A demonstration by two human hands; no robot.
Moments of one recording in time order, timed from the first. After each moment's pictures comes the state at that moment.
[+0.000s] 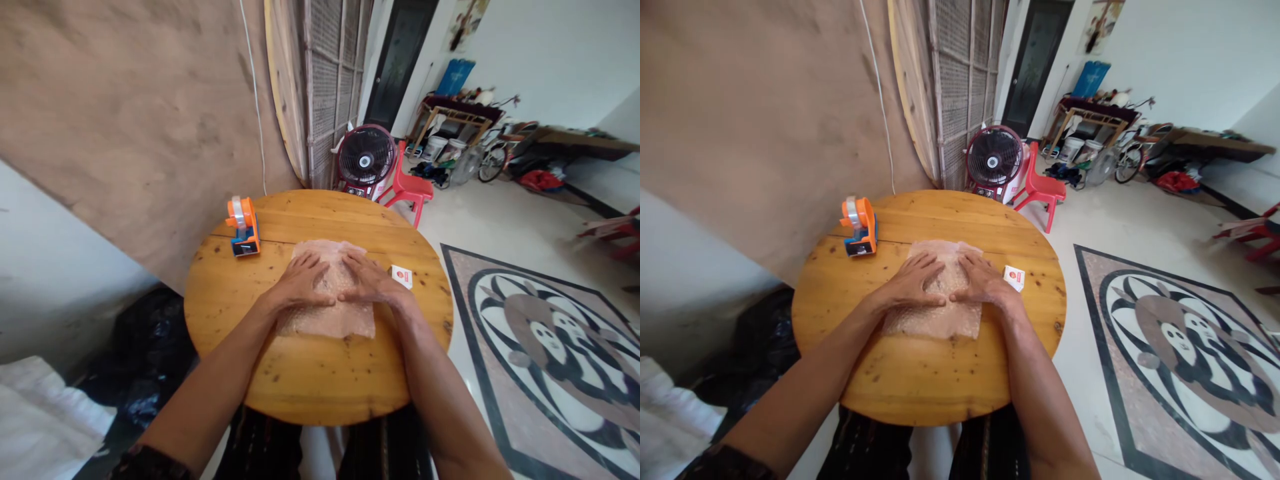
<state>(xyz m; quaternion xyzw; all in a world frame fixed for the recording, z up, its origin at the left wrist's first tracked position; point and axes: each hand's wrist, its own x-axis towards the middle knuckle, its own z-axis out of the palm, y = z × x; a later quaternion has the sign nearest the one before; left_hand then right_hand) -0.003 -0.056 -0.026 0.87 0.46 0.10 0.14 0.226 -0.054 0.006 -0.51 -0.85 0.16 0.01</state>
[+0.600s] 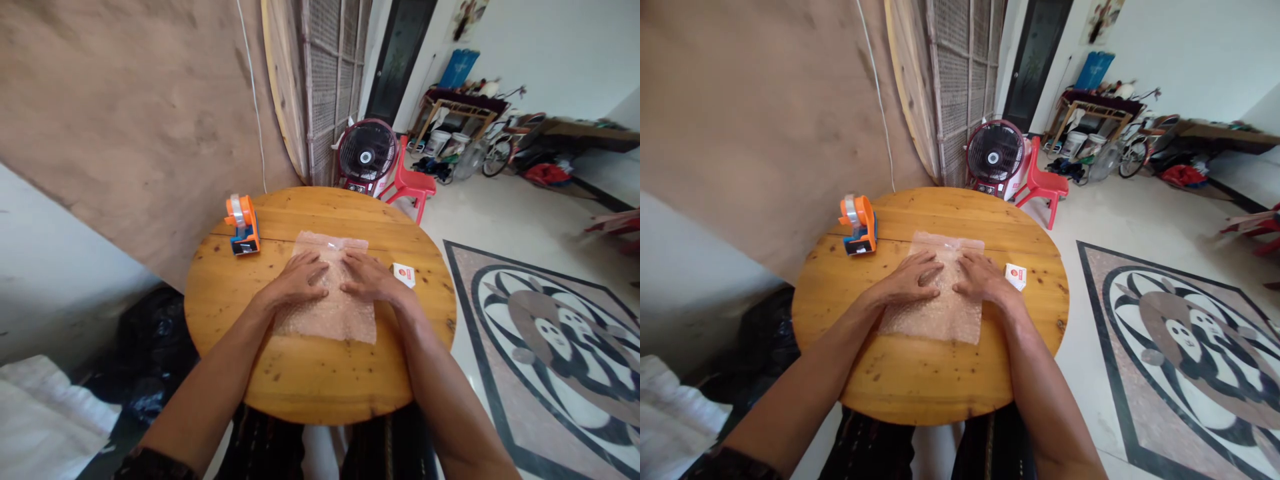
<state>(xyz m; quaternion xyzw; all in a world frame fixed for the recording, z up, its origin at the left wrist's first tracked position) -0.008 -0.059 -0.013 0.86 0.47 0.10 0.18 0.223 -0.057 0.011 -0.50 -0.85 0.13 0.02</state>
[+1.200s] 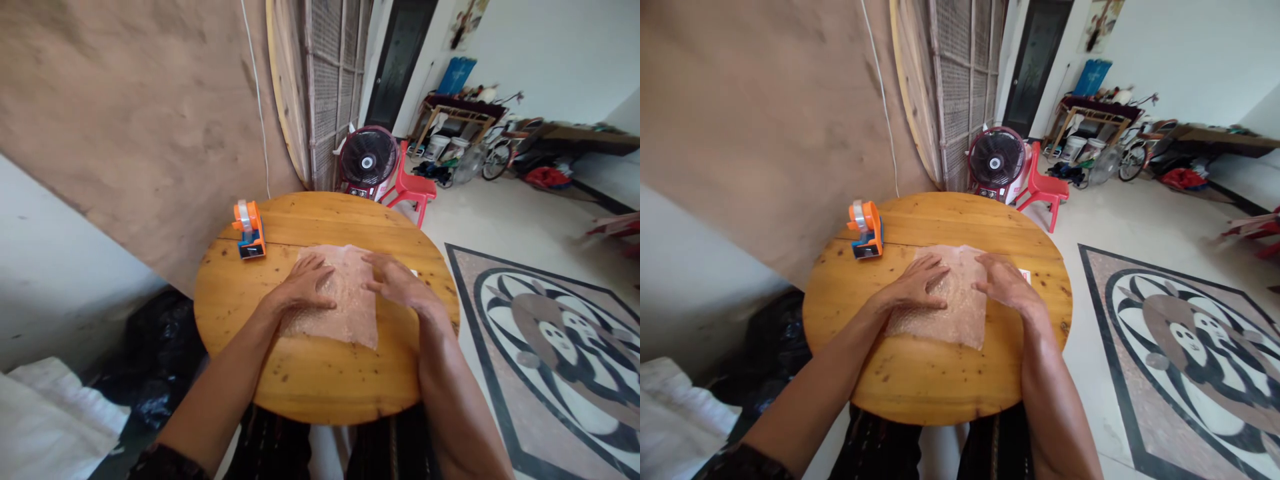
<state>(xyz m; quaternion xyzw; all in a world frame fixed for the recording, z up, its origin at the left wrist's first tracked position) -0.010 -0.057 -0.019 0.87 0.45 0.07 0.18 0.251 -0.071 0.028 -0.52 -0.84 0.11 0.11</state>
